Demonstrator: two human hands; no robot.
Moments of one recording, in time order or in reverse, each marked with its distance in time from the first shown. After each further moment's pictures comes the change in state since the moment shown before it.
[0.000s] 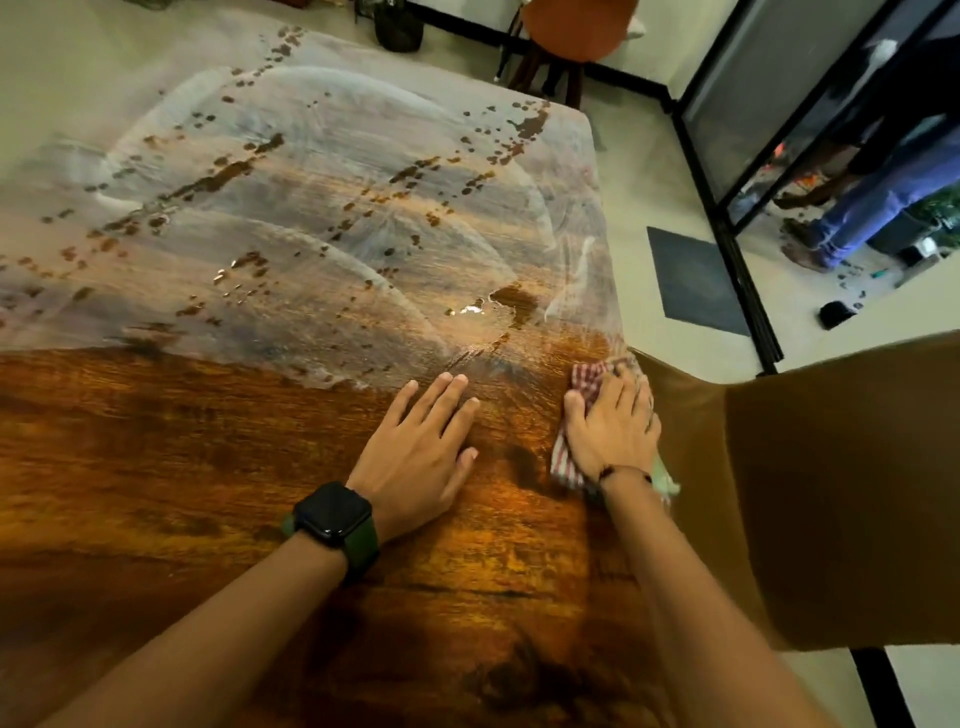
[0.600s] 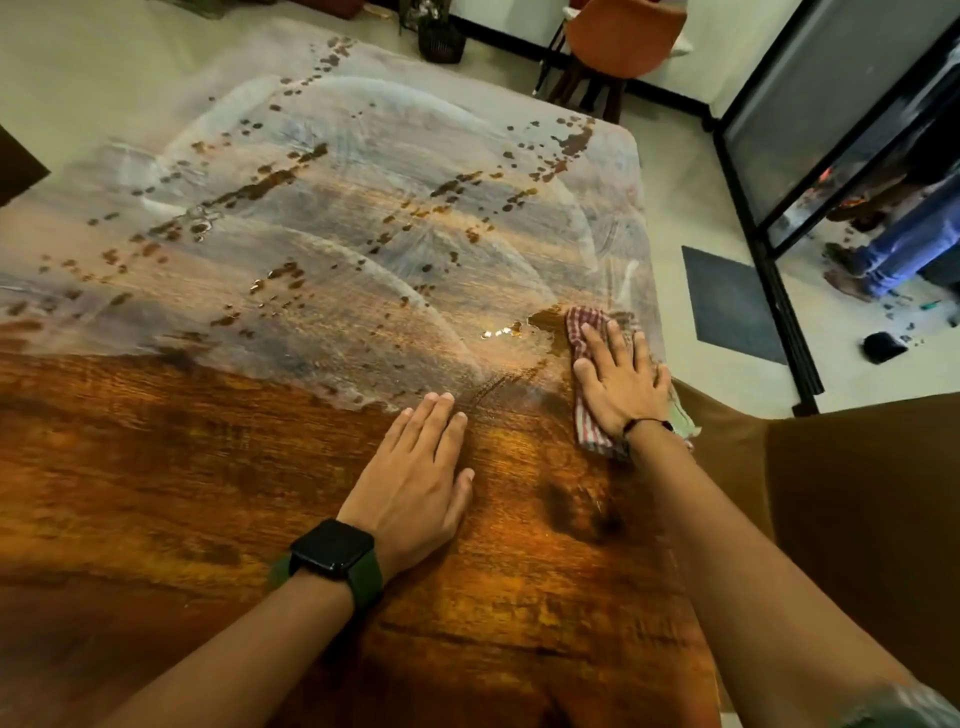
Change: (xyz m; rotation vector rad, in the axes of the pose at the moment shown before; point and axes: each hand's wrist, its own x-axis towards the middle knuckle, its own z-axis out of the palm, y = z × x) left_hand -0.007 -0.020 0.007 -0.038 0.038 -0.154; right_hand 0.087 -0.031 0.000 -0.125 -0.125 -0.244
